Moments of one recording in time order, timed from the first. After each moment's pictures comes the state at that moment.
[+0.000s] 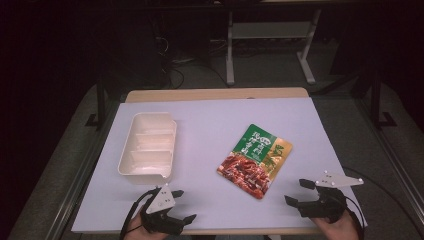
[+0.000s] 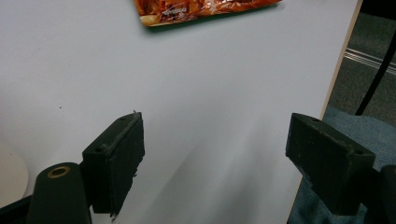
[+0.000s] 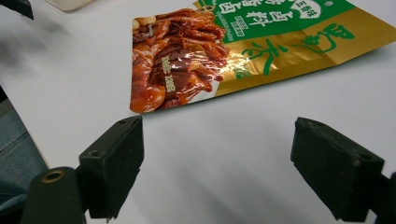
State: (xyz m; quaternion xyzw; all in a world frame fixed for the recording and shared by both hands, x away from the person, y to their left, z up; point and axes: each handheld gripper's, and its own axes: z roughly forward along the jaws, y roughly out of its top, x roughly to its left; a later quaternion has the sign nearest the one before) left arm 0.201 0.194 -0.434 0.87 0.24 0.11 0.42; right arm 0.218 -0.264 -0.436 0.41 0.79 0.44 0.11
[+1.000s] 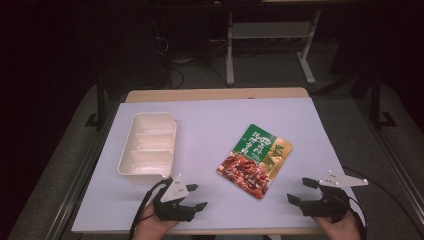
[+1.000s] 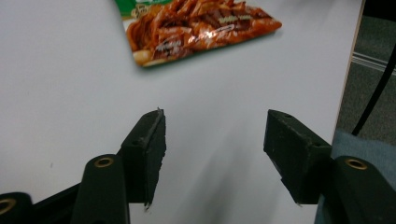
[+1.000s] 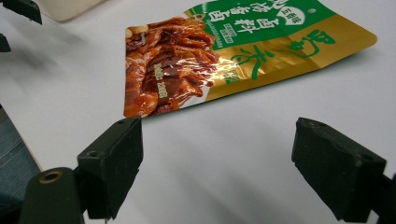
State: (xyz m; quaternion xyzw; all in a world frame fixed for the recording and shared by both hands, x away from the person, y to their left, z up) left arm 0.227 0.158 -0.419 0.87 0.22 0.11 0.42; right arm 0.216 -0.270 -0.434 0.42 0.78 0.45 0.12
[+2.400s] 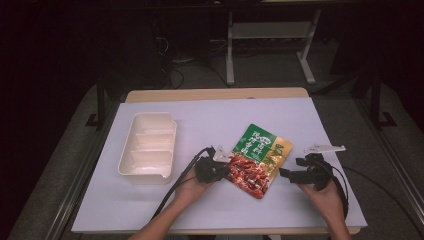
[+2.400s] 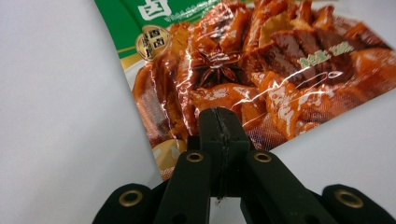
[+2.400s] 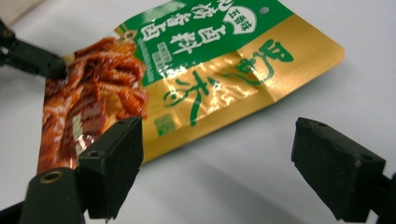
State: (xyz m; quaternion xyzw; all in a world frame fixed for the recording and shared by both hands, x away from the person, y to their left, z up) left arm 0.321 0.068 -0.439 0.92 0.22 0.10 0.33; right arm 0.297 -0.255 -0.432 0.49 0.77 0.39 0.10
